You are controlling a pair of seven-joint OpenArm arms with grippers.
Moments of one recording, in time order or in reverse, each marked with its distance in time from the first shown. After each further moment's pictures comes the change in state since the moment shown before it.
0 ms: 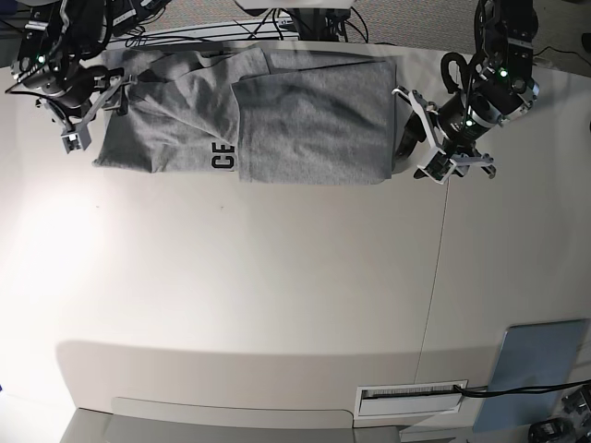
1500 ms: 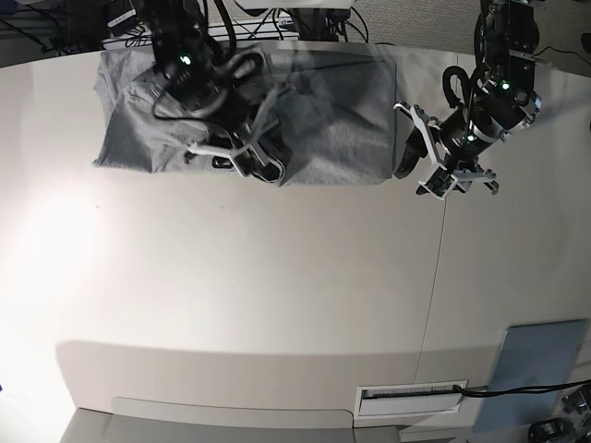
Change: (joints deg) left arm -4.0 0.0 0.2 0.0 0.0 0.0 2.4; right arm 10.1 -14.8 -41.7 4.6 -26.7 -3.5 18.0
